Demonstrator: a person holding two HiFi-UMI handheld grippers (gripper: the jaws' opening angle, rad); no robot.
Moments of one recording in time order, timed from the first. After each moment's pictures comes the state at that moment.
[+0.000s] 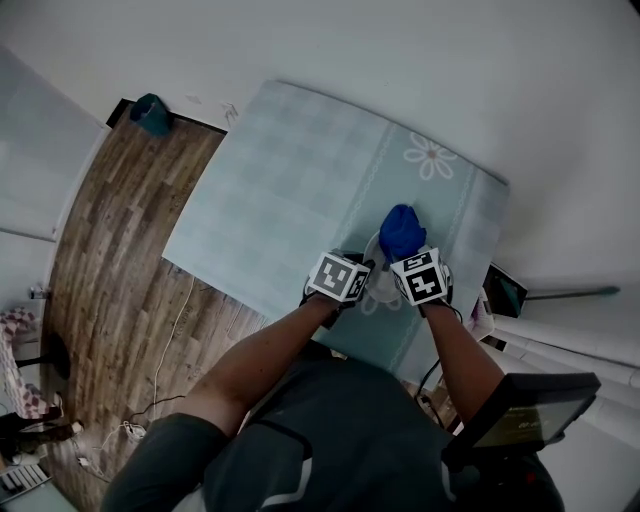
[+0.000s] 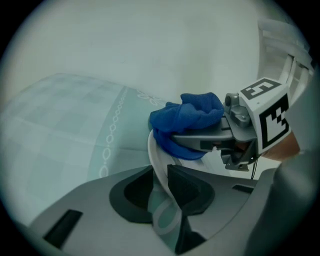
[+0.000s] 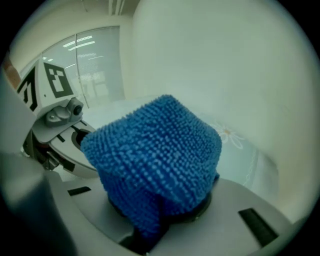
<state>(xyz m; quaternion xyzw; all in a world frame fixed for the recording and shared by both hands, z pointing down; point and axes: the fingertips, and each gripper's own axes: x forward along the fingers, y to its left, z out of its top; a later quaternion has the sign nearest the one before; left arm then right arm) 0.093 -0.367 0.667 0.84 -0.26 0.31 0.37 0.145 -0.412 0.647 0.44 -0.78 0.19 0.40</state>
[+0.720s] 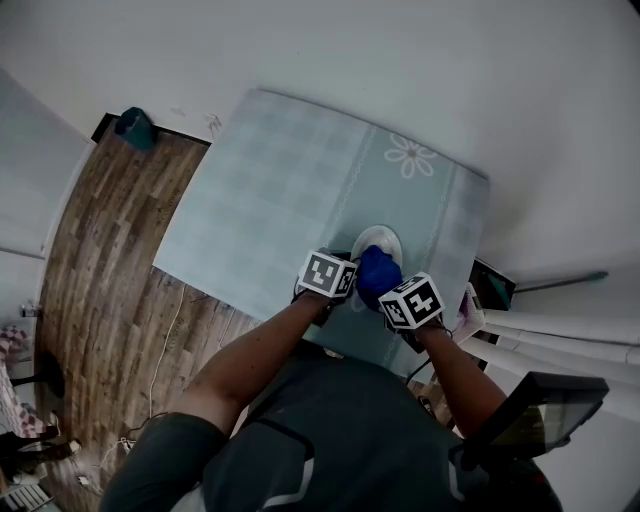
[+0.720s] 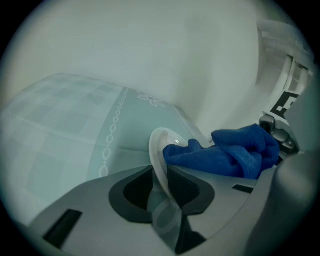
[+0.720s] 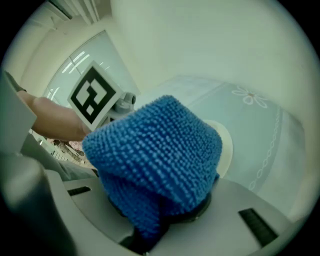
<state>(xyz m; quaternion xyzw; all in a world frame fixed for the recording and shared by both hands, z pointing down) 0.092 -0.366 0.665 0.84 -0.27 0.30 0.37 0.107 -0.300 0.638 0.31 -0.79 0.36 0.39</state>
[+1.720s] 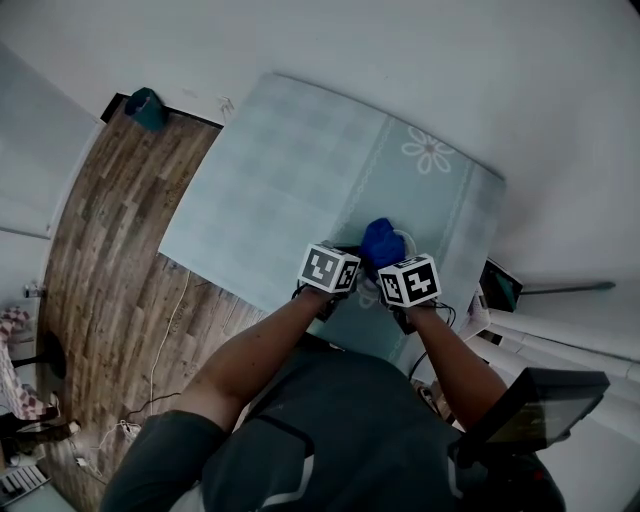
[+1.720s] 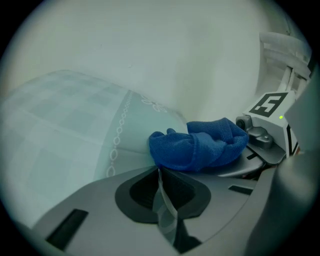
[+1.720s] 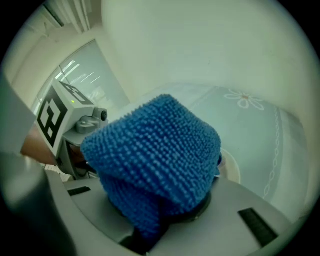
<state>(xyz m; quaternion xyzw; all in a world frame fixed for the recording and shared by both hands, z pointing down) 0.081 -0.373 0.660 0.84 -0.27 0.27 0.39 0.093 -0.355 0.652 0.37 -0.78 0.36 0.35</state>
